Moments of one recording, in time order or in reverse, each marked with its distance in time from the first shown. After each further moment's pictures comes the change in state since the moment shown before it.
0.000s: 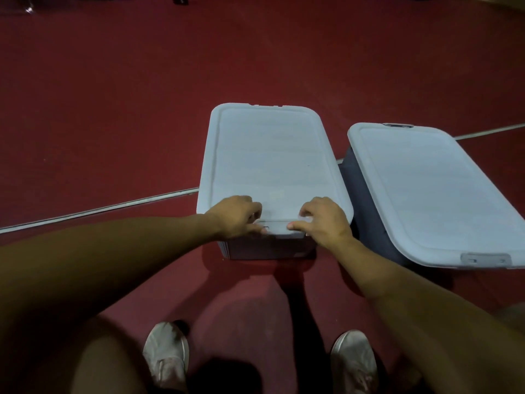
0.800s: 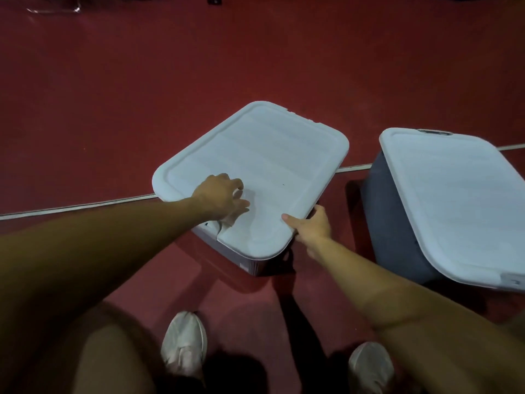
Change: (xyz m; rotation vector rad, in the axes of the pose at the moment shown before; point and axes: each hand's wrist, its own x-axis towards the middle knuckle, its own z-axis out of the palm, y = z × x) left_hand -0.034 -0.064 -0.028 0.024 0.130 -0.397; right_hand 0.007 -0.086 0.050 1.024 0.013 0.678
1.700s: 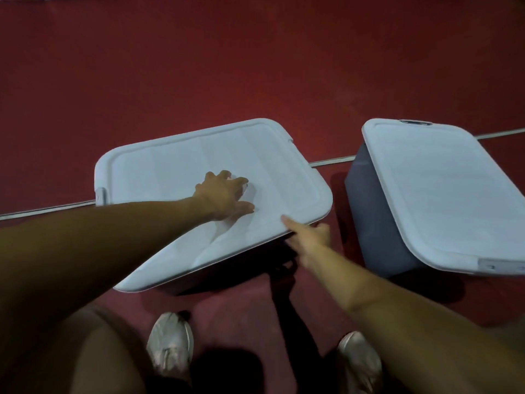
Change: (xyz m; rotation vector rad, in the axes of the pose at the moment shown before) left_hand 0.013 0.037 0.018 0.014 -0.088 0.001; right_hand -0.004 0.025 -0.023 0.473 0.077 0.202
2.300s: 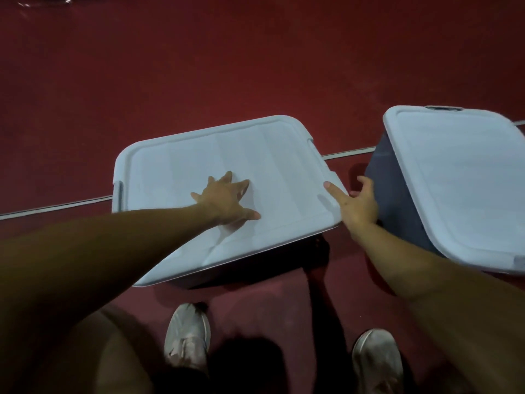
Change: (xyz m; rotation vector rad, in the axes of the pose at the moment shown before) left_hand -0.015 -0.014 0.015 -0.009 -0.061 -0.120; right_hand 0.035 -0.057 -0.031 -0.574 0.112 -0.440
